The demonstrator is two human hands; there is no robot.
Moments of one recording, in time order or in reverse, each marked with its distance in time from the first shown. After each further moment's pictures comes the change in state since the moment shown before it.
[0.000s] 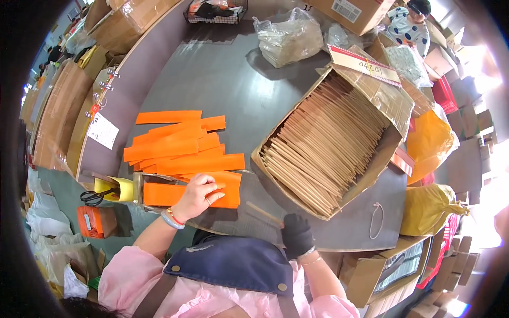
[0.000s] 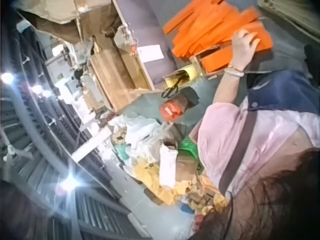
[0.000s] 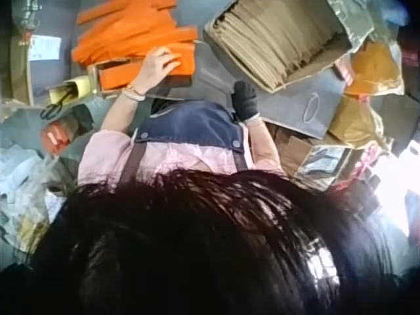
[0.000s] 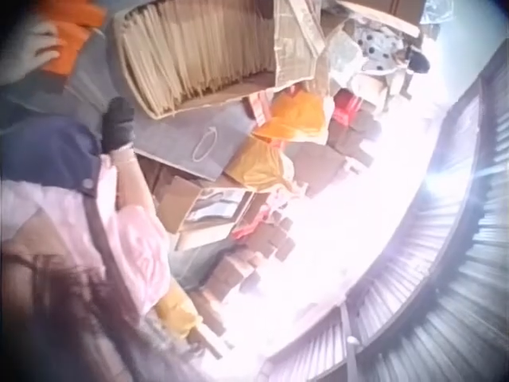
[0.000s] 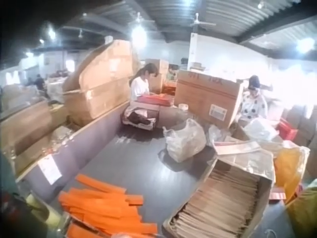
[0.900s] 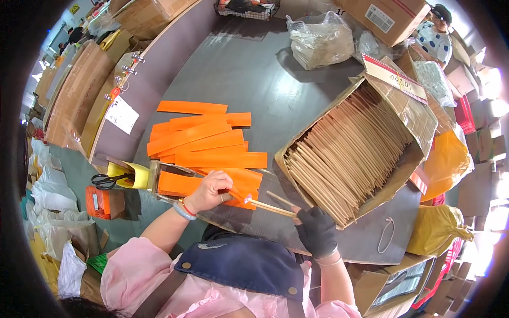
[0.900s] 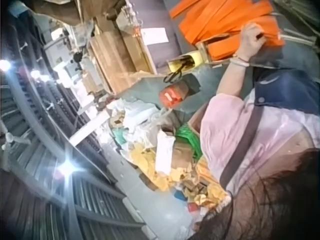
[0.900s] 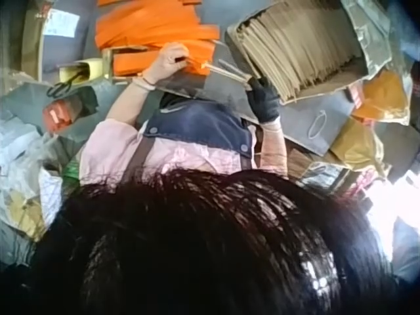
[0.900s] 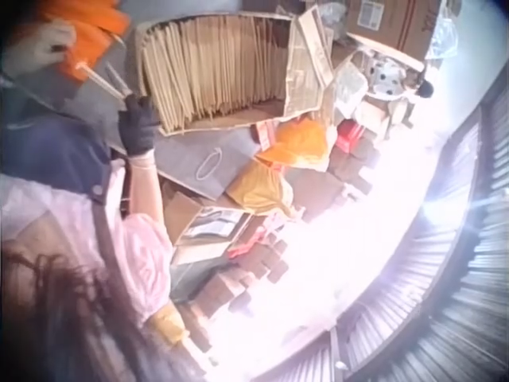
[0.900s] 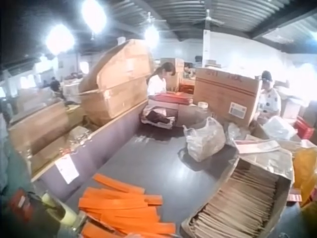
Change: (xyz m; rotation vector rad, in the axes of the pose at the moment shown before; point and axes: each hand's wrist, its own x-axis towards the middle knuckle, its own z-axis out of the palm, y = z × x) left_hand -0.006 -0.017 -0.010 -0.212 -0.064 0.024; right_hand 0.051 -0.029 -0.083 0.223 0.044 -0.085
